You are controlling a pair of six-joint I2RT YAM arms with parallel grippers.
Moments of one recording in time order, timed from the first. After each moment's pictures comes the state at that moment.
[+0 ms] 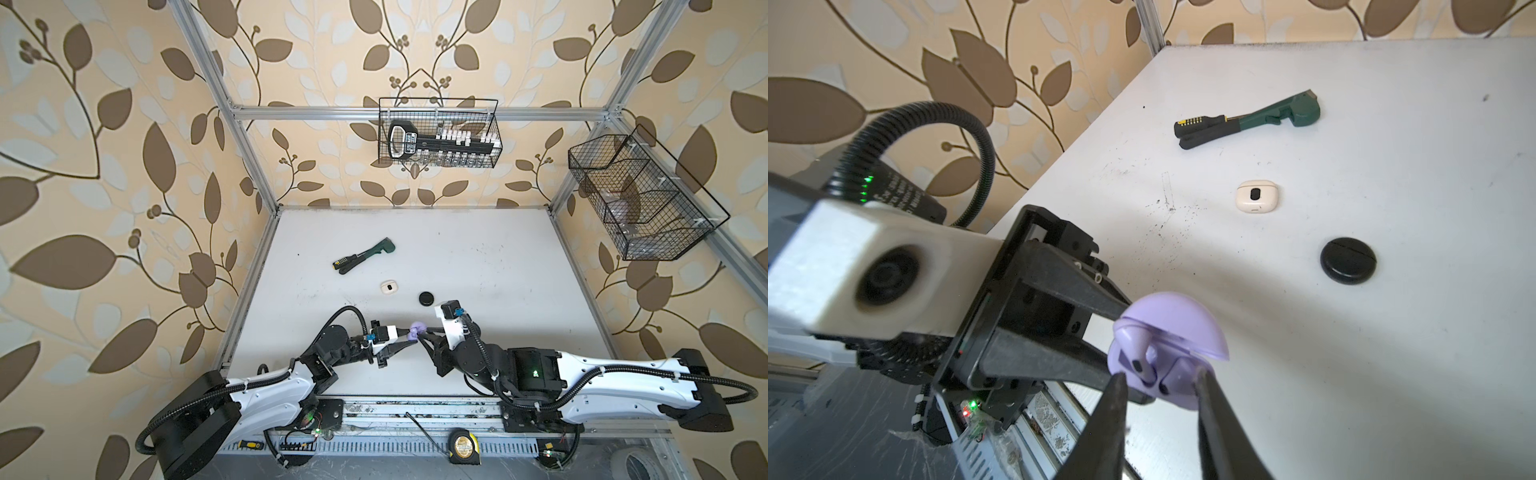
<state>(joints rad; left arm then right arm) -0.79 0.98 0.09 0.94 0.54 0.16 1.39 0.99 0.74 -0.27 0.56 0.66</state>
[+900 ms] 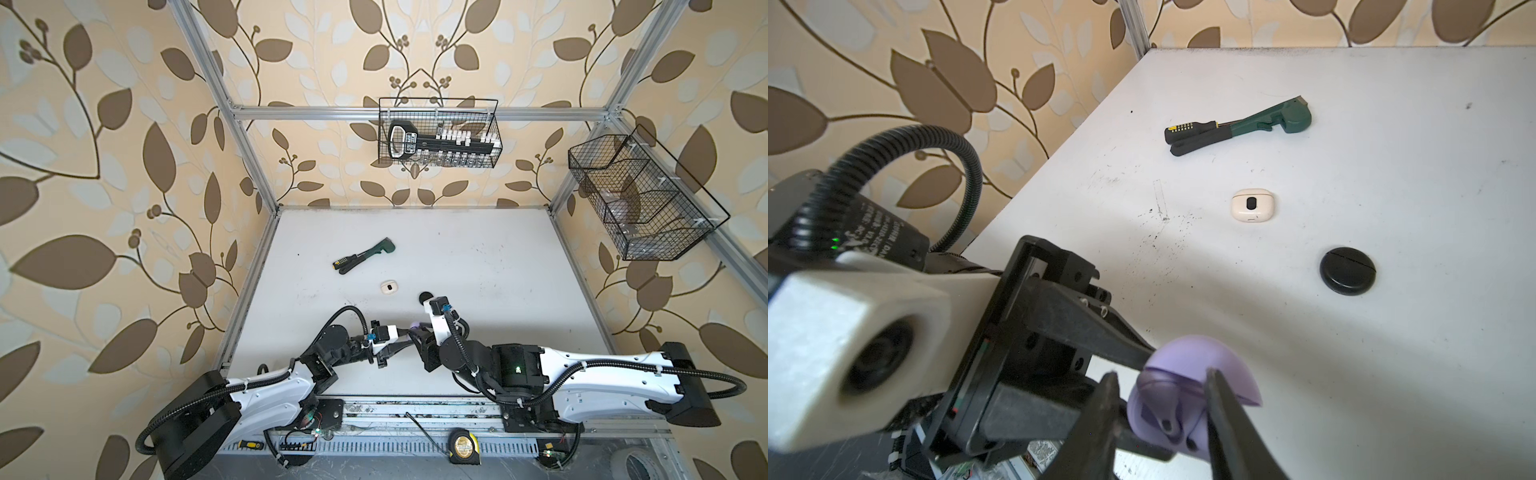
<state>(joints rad) -0.79 0.98 0.09 0.92 0.54 0.16 1.39 1.13 0.84 -0.29 0.62 0.69</state>
